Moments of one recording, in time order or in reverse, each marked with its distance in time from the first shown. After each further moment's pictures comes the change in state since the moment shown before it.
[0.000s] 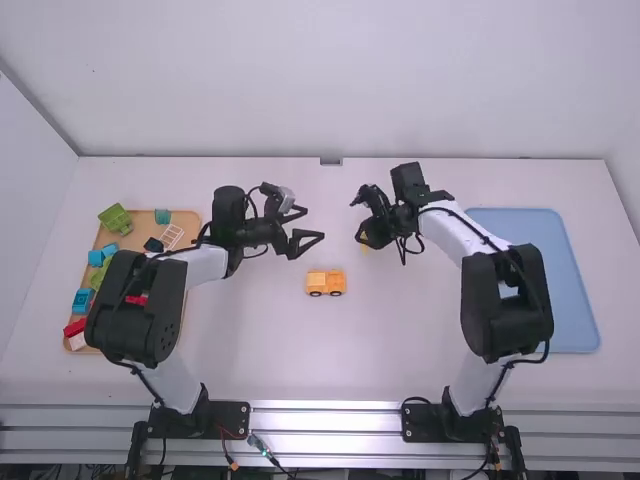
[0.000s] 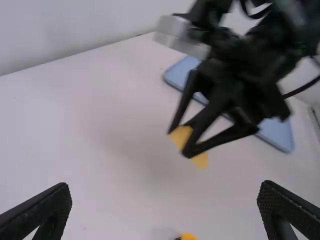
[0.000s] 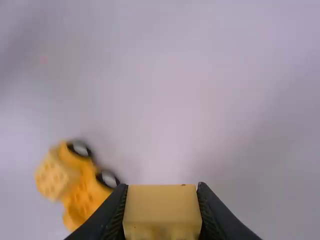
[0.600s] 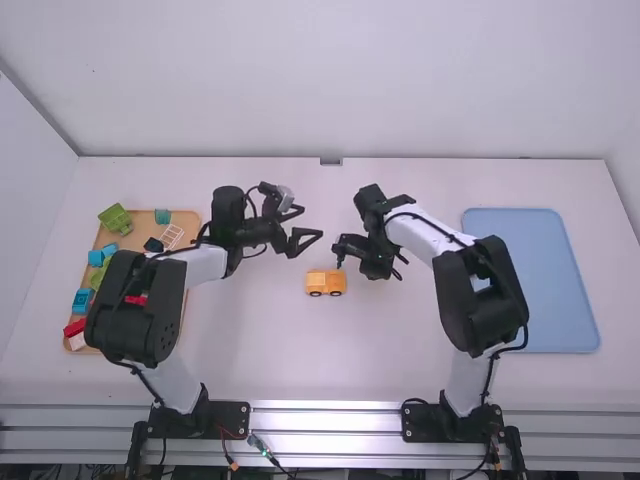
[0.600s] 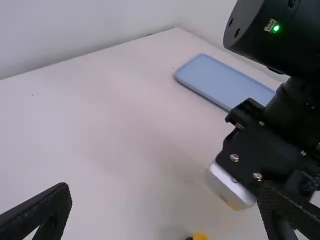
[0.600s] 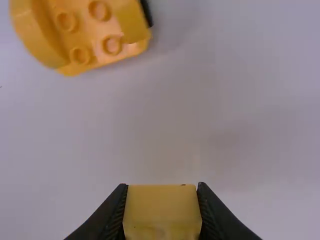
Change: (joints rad) left arm 0.011 0.000 0.000 -0.009 -0.037 0.008; right arm 0.156 0.088 0.033 -0.298 0.361 -0.570
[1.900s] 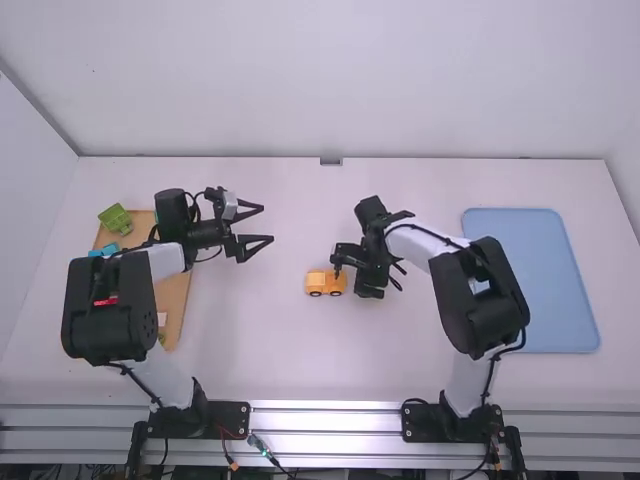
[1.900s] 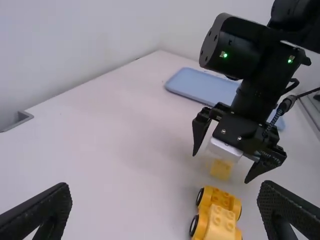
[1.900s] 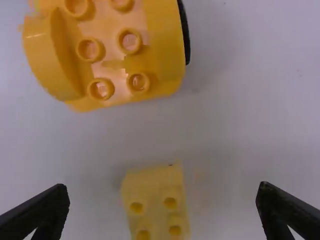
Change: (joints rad) left arm 0.304 0.000 0.002 -0.154 0.402 0.348; right arm 0.009 -0.037 -0.133 0.203 -0.090 -0.056
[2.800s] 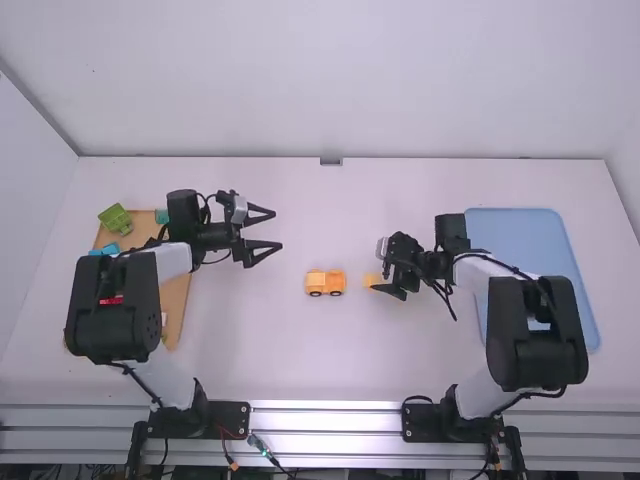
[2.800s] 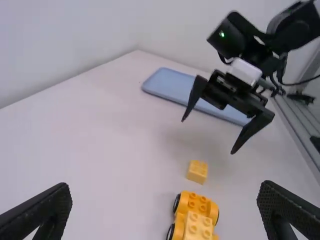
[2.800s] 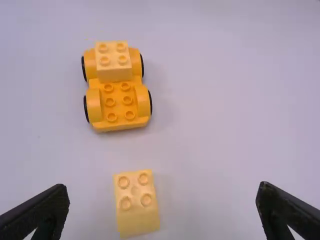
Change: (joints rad) left arm -0.076 0.000 -0.004 -0.064 0.035 0.067; right arm -0.367 -0.217 -0.425 0.523 -0.709 -0.211
